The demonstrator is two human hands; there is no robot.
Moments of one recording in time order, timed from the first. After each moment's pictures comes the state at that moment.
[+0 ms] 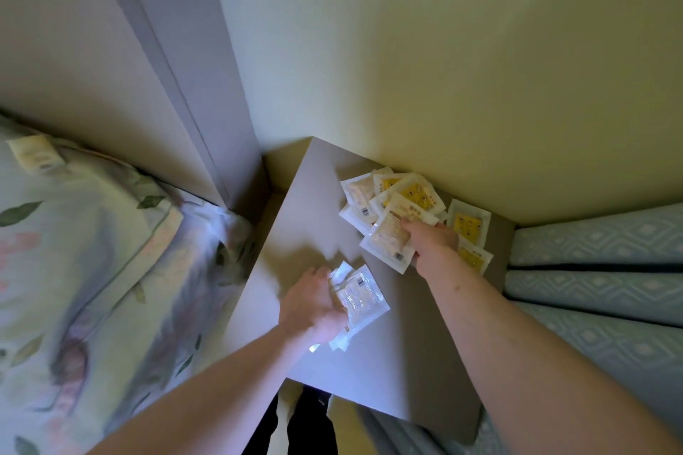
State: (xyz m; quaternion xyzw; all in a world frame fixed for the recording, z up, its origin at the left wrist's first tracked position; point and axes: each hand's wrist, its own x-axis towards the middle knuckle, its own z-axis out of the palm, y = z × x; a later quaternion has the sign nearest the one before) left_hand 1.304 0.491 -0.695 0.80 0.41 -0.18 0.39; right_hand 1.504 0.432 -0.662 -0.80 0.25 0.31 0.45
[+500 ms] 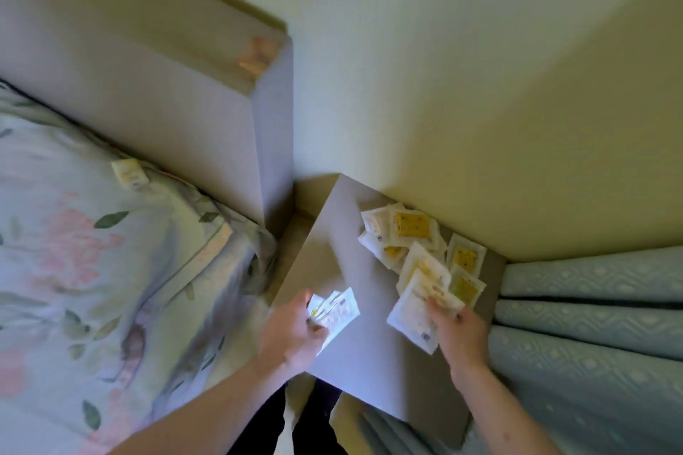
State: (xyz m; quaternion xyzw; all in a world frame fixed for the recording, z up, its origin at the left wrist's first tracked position) left_hand 1.225 0.516 -0.589 0.75 0.47 -0.13 0.44; right_hand 1.421 0.349 -0.549 -0.86 0.05 0.30 0.40
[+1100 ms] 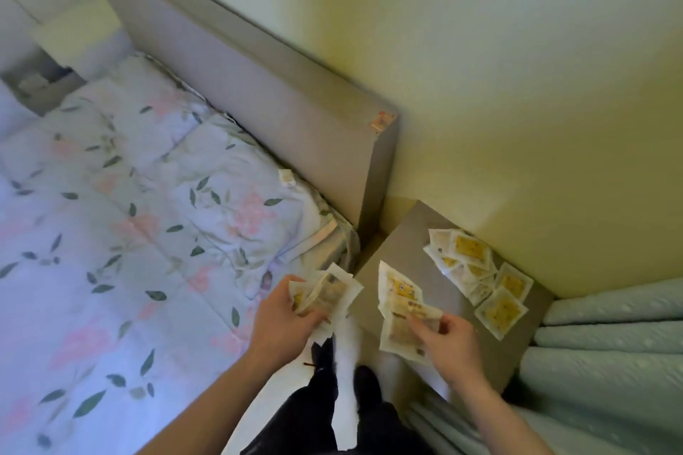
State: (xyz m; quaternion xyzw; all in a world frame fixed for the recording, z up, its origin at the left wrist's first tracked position) left_hand 1.064 0.440 -0.337 0.62 0.63 0.12 0.46; right_hand 1.302 0.318 -0.370 -0.77 -0.16 0.50 0.37
